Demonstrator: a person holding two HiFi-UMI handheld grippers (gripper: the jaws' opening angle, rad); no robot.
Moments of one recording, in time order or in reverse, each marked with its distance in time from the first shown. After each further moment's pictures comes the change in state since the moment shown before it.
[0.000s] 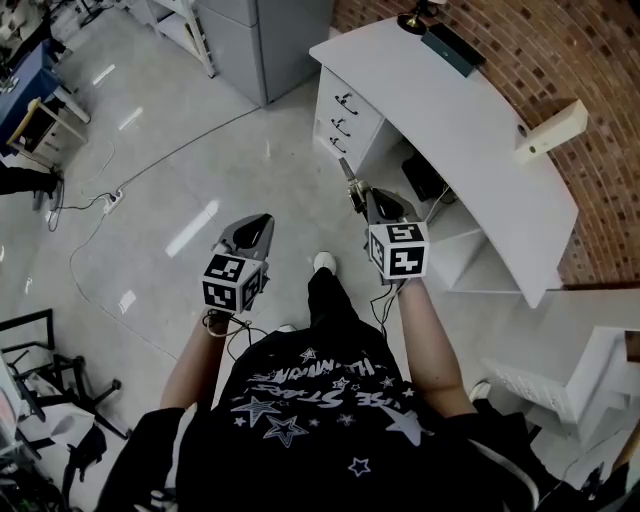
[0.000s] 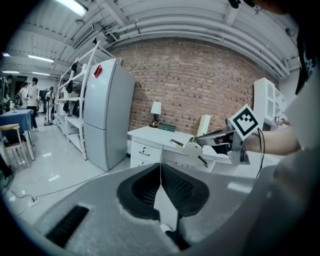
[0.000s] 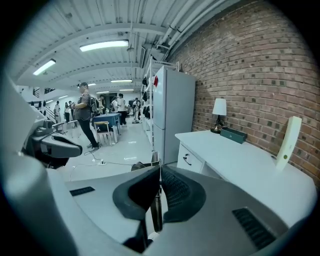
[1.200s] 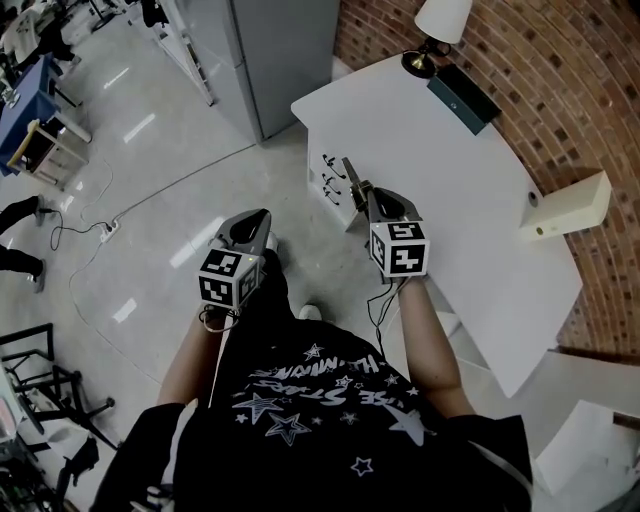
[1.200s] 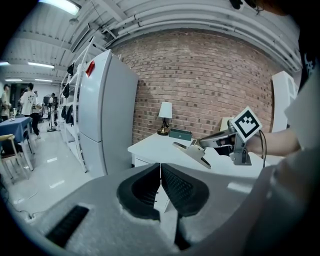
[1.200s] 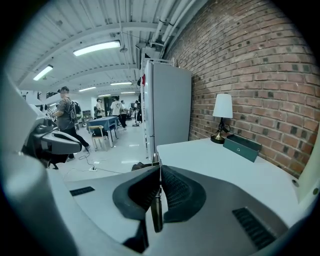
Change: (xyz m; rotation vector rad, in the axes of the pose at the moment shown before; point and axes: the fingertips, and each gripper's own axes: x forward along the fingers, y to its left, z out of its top) left arm 0.224 0.068 0.139 0.016 -0.024 0.088; right arm 0.183 -0.184 0.108 -0.009 -0.032 0.058
